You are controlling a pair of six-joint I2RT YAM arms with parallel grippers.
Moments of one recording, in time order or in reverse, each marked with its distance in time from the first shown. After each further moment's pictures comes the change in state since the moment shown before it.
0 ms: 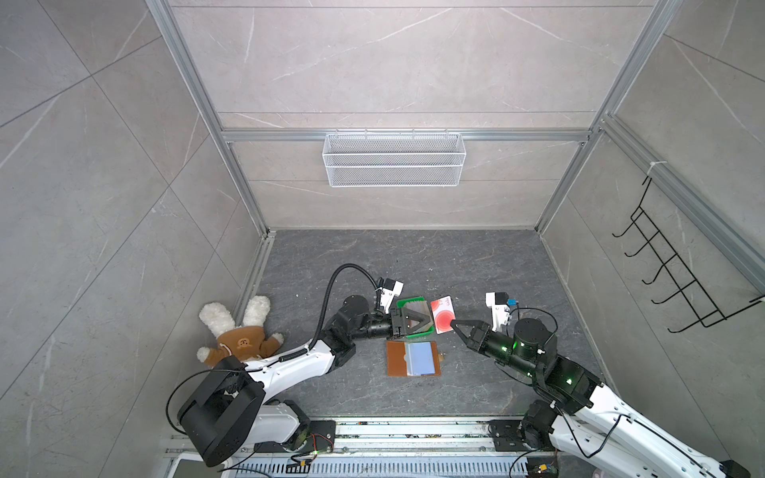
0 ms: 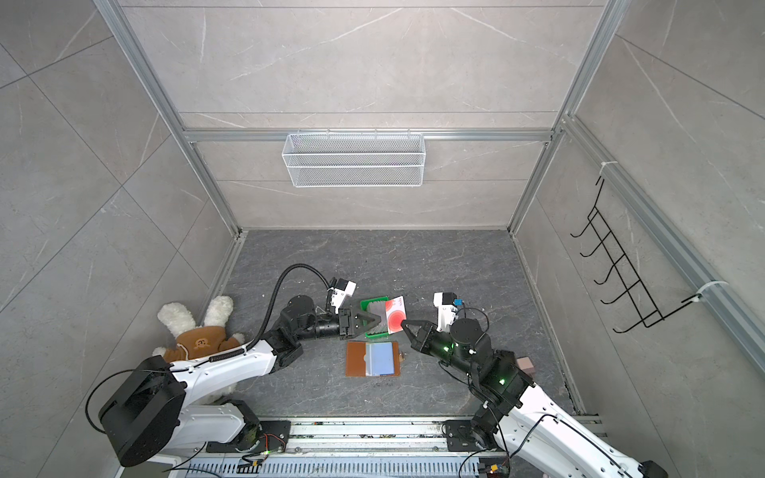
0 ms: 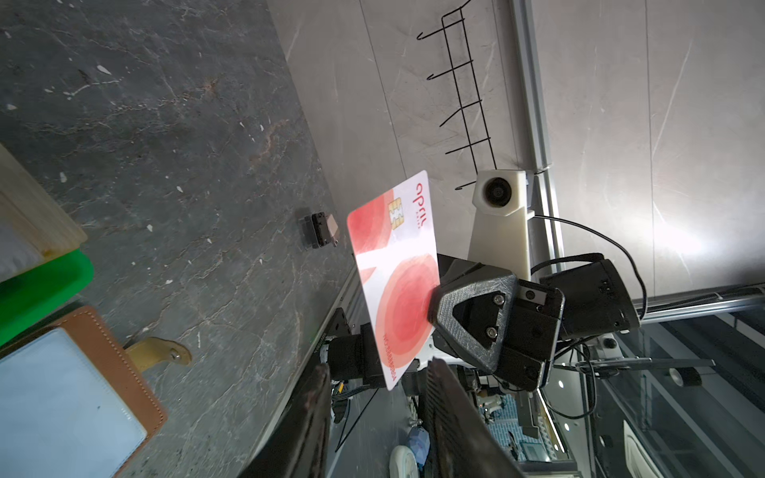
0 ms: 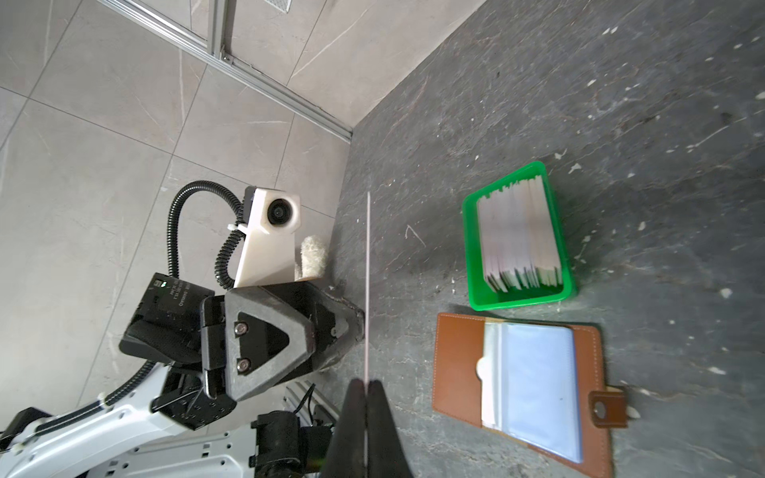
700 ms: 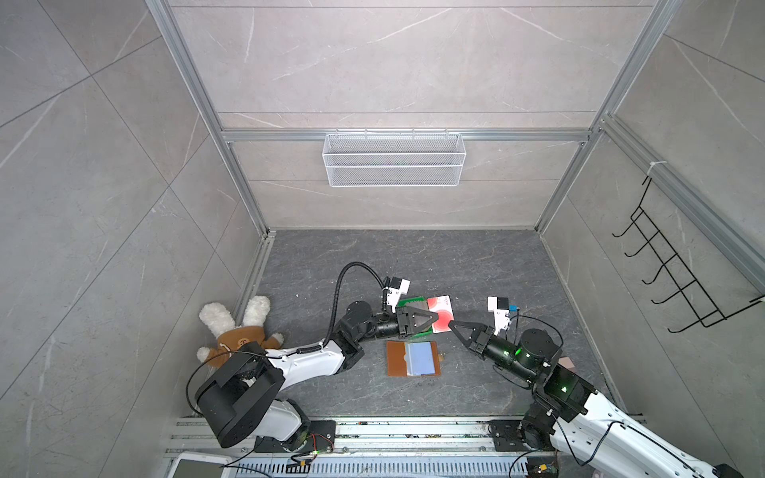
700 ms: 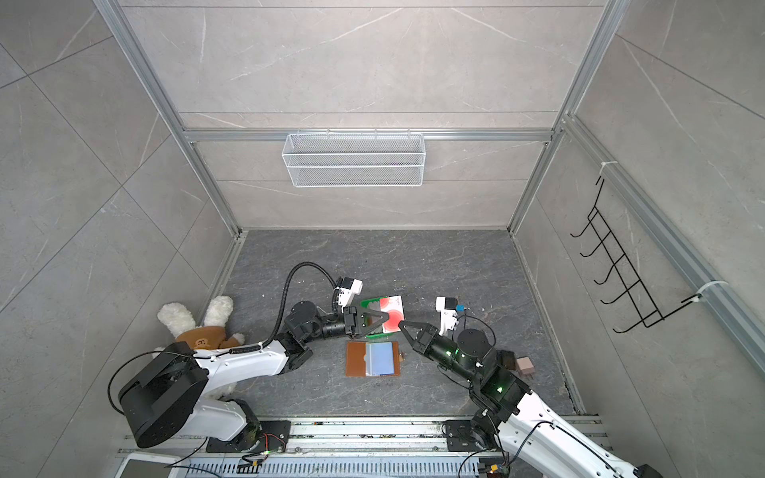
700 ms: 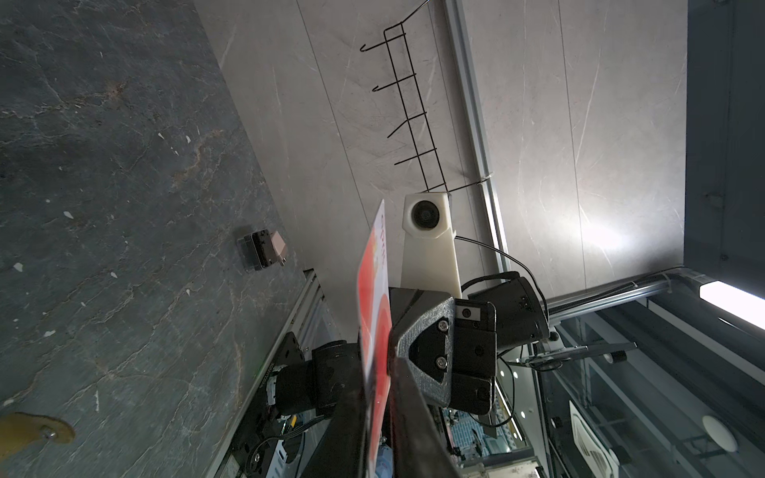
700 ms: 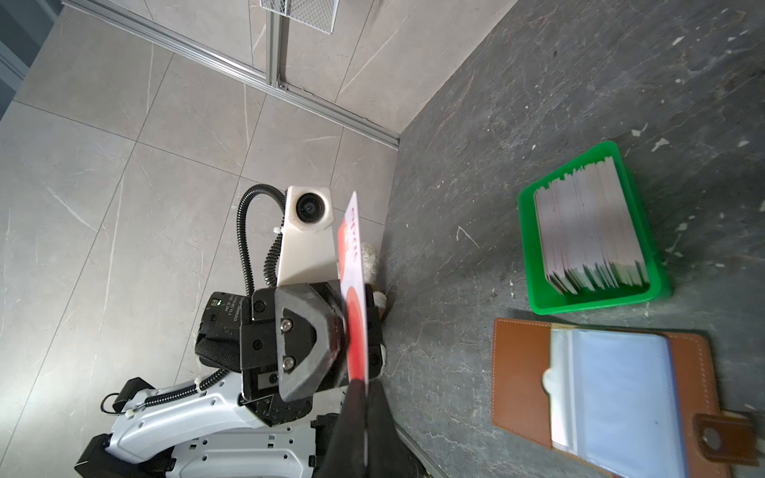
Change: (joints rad) left arm -0.065 0.111 -0.010 0.323 -0.047 -0.148; right arm 0.000 -0.069 -0.136 0.217 -0.035 0.135
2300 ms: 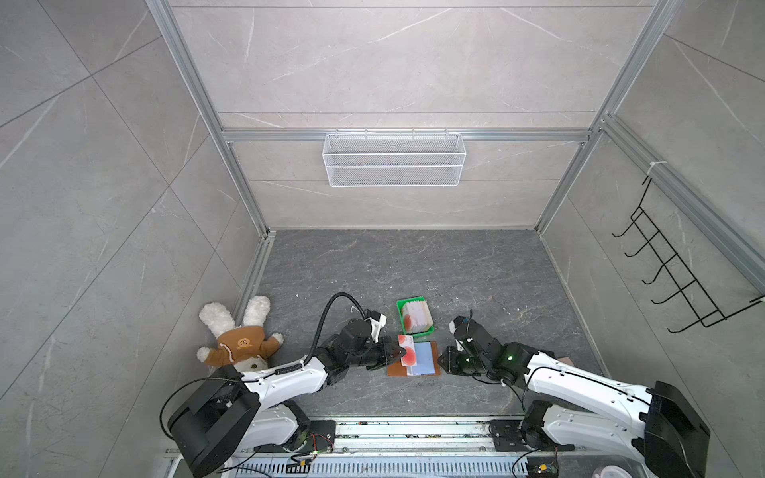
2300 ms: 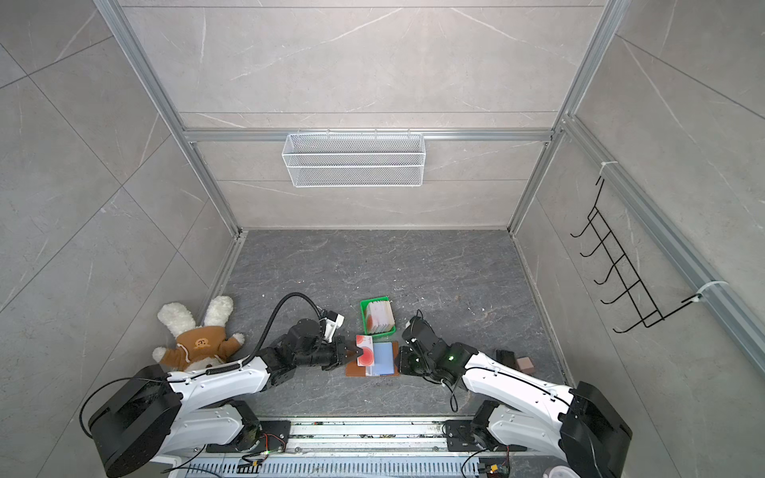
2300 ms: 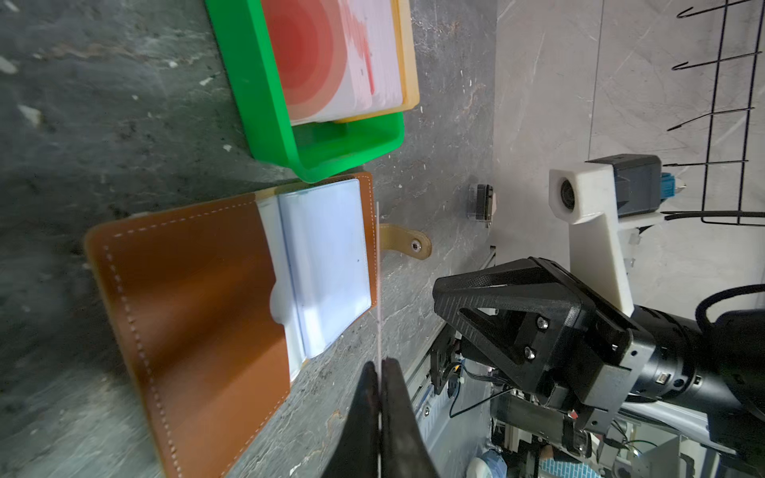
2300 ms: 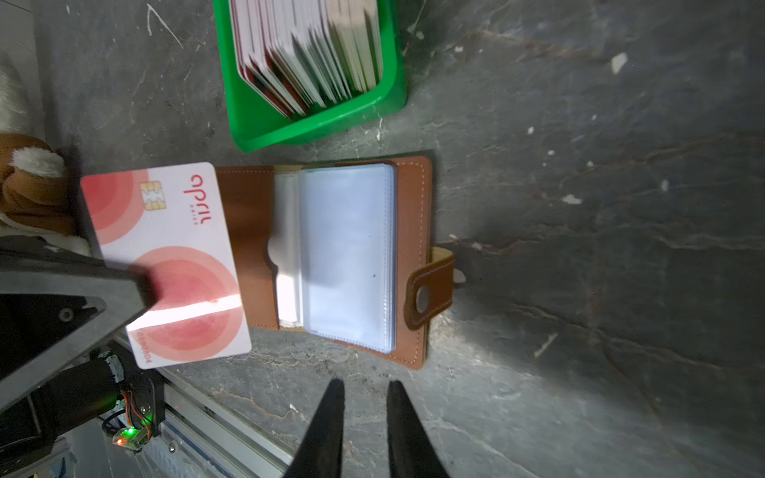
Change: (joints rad) left arm 0.029 -0.179 -0.180 -0.700 -0.198 0.253; right arm 0.098 0.550 0.132 -0.424 0.037 -0.272
